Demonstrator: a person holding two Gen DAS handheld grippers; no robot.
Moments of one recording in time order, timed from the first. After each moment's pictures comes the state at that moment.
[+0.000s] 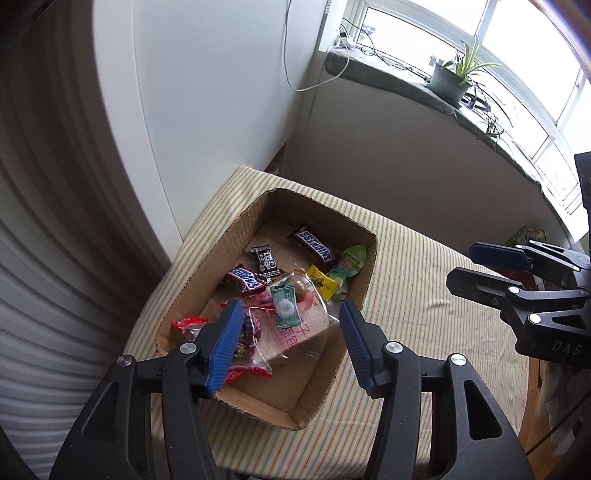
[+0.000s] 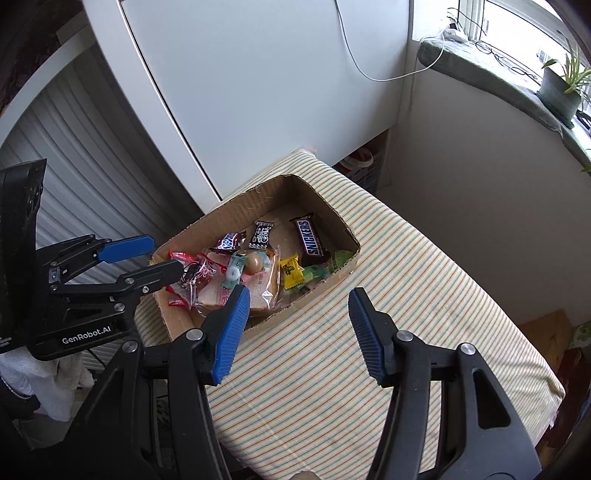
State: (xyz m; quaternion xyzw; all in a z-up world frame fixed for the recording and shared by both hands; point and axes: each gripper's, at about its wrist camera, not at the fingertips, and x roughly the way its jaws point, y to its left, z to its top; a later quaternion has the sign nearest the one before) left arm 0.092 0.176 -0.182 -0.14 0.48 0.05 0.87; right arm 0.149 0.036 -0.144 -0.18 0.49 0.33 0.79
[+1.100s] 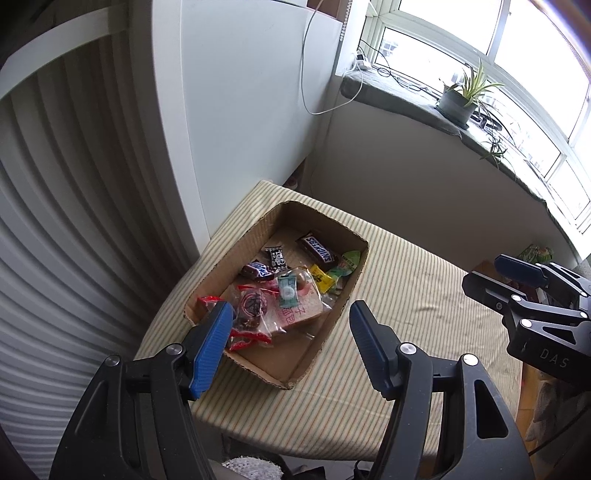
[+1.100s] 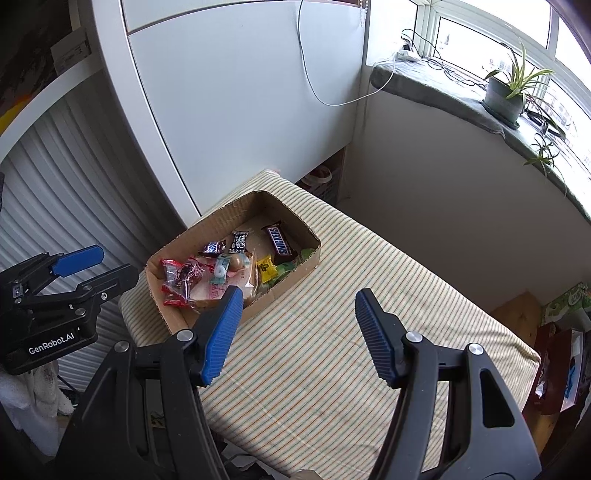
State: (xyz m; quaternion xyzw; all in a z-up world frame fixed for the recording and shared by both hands) left arm 0.052 0.156 -0.137 -0.14 0.46 0.10 0.87; right arm 0.110 0.011 -0.103 -0.18 0.46 0.27 0.83
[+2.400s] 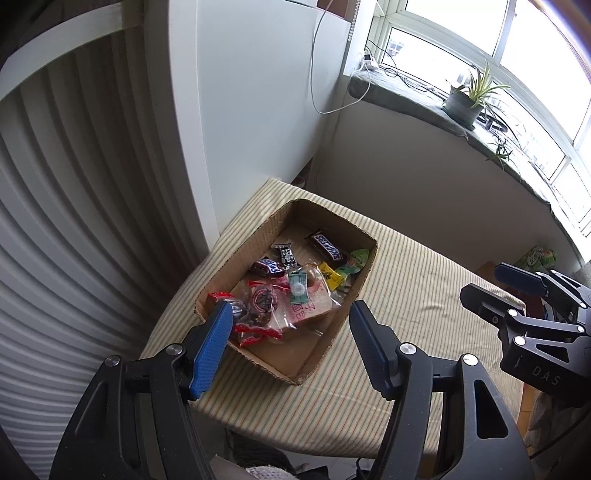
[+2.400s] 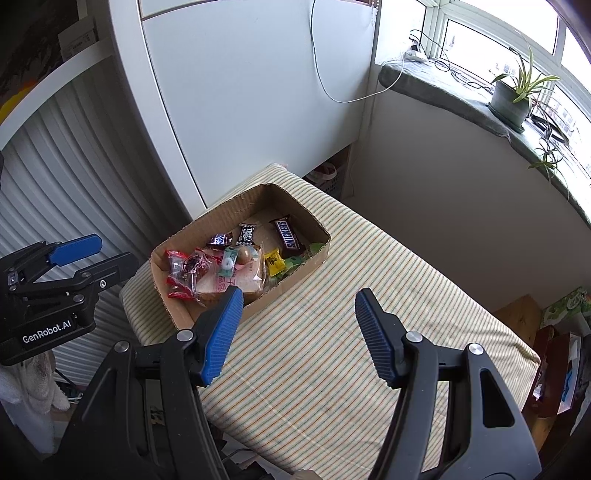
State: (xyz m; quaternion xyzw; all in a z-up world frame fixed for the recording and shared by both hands) left arm 0.045 0.163 -0.135 -0.14 0.46 0.11 0.87; right arm 0.100 0.018 -0.108 -0.19 0.46 0.27 0.82
